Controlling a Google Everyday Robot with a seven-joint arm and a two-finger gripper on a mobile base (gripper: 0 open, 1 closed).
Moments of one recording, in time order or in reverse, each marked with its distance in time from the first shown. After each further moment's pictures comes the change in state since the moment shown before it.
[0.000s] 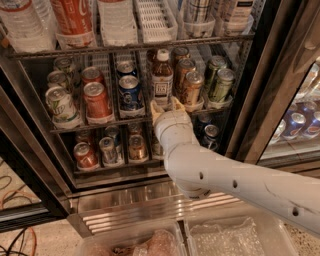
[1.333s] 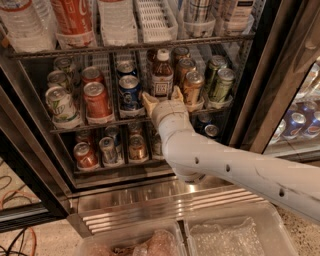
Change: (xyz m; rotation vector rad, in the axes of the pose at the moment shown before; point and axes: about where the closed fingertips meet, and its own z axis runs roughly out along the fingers) arm -0.016 0.002 0.033 -0.014 -0.043 -0.010
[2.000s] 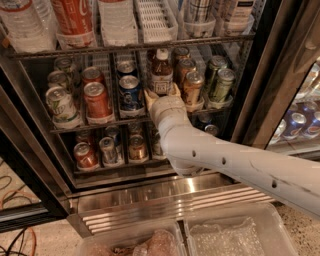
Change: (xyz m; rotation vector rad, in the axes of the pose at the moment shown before) arm -0.003 0.007 0.018 -0.021 -0.010 -0.002
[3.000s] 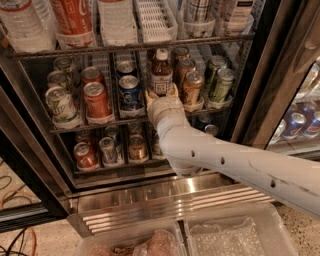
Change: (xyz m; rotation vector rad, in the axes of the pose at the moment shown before) arm 0.003 0.002 0.001 -0.005 0.005 0.000
